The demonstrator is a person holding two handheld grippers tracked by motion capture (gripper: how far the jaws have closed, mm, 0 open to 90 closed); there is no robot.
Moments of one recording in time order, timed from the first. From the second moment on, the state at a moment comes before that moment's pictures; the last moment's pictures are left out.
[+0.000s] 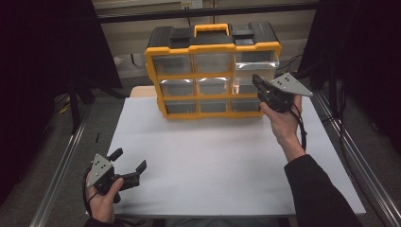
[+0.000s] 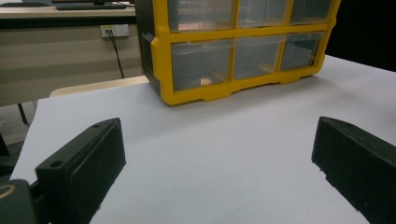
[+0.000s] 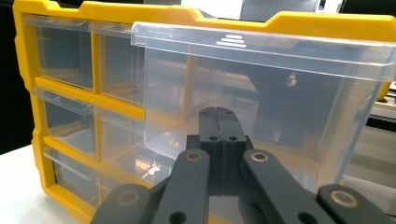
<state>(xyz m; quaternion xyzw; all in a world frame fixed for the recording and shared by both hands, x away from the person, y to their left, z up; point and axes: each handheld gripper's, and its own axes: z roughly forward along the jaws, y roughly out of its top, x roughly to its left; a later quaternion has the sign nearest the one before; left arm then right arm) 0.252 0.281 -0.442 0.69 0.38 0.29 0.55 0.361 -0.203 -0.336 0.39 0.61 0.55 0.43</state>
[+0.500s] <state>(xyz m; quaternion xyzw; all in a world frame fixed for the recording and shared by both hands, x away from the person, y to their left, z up) 0.252 0.280 -0.442 0.69 0.38 0.29 0.55 0.377 -0.205 -0.333 0.40 0.61 0.53 0.43</state>
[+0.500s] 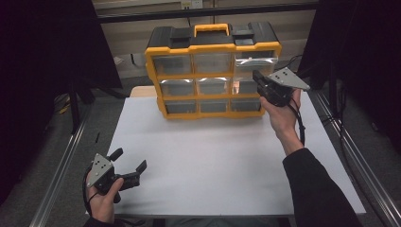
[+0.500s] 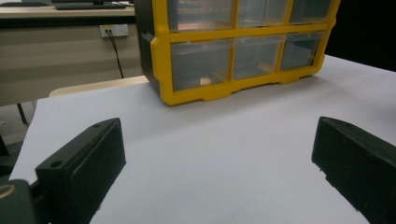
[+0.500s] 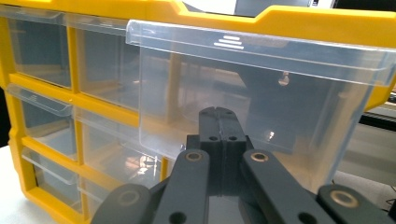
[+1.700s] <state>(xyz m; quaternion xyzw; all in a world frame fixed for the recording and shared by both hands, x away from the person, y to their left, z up) 0.256 0.278 -0.444 0.69 0.38 0.28 0.55 0.415 -0.209 -0.327 0.42 0.61 0.51 0.45</state>
